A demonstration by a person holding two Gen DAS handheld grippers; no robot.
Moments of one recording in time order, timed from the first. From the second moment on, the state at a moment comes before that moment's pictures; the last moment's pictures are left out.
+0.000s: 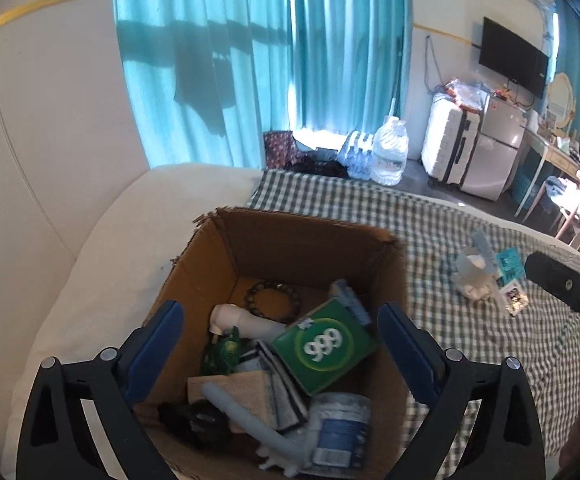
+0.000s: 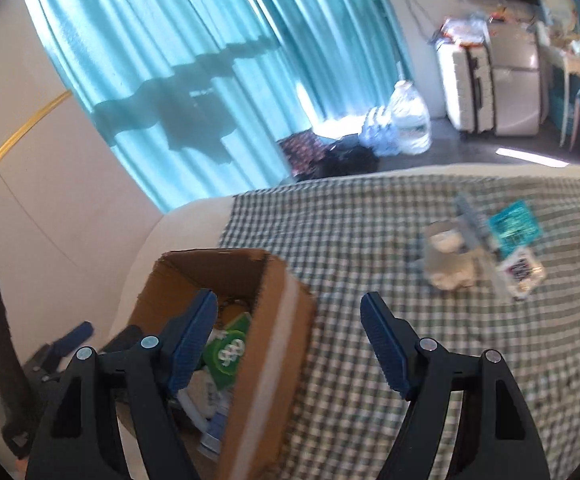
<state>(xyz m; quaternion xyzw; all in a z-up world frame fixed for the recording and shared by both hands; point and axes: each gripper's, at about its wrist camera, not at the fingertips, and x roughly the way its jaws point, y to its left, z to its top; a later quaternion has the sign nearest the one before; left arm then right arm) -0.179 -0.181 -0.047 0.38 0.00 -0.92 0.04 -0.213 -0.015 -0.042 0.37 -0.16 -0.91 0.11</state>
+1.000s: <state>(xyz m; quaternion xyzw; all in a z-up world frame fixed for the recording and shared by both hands) -0.124 0.039 -0.073 0.37 -0.04 -0.93 -0.02 -0.060 0.189 -0.056 0.26 -0.12 -0.96 -0.05</state>
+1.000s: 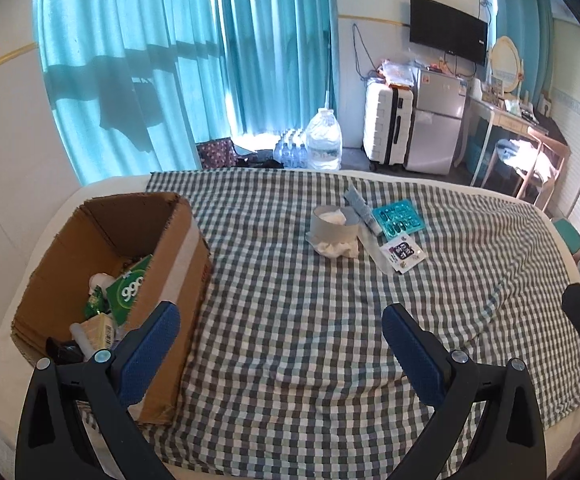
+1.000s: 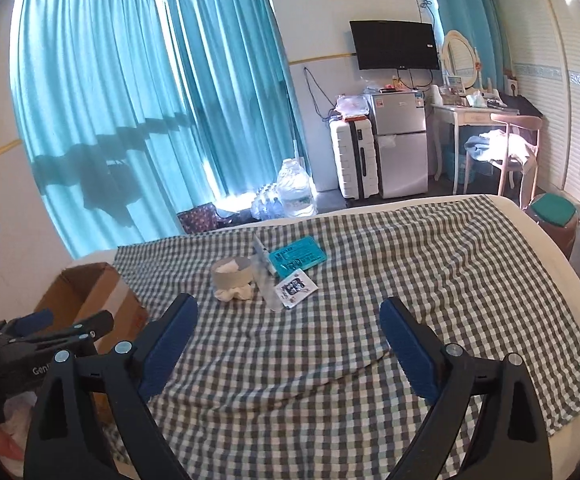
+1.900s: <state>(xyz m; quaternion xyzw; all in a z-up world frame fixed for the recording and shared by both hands) -0.307 0.088 -0.203 0.40 -0.04 -0.91 -0.07 -0.248 0.227 -0.189 0.39 -0.12 -0.91 -0.02</state>
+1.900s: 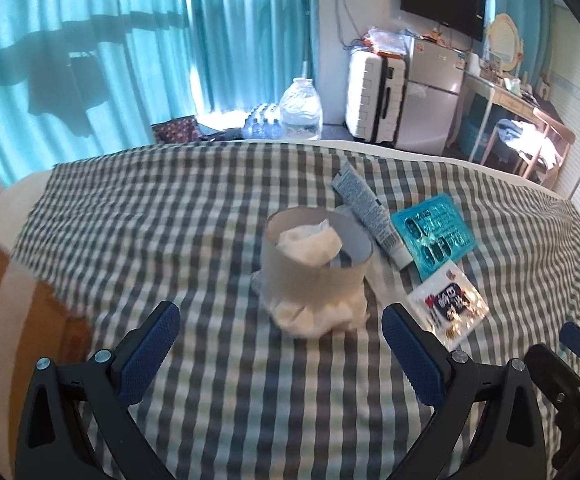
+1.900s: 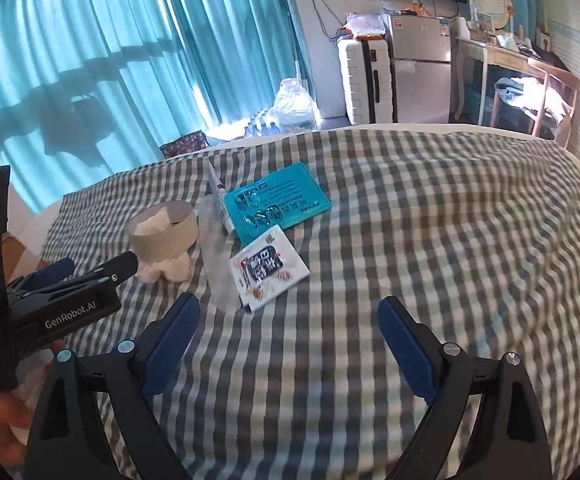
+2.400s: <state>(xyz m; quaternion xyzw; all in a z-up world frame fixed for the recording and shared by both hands) -0.362 0.116 -0.245 0.39 -0.11 -0.90 -0.15 -0.322 0.230 -0.246 0.44 -0.14 -0.89 -0.02</state>
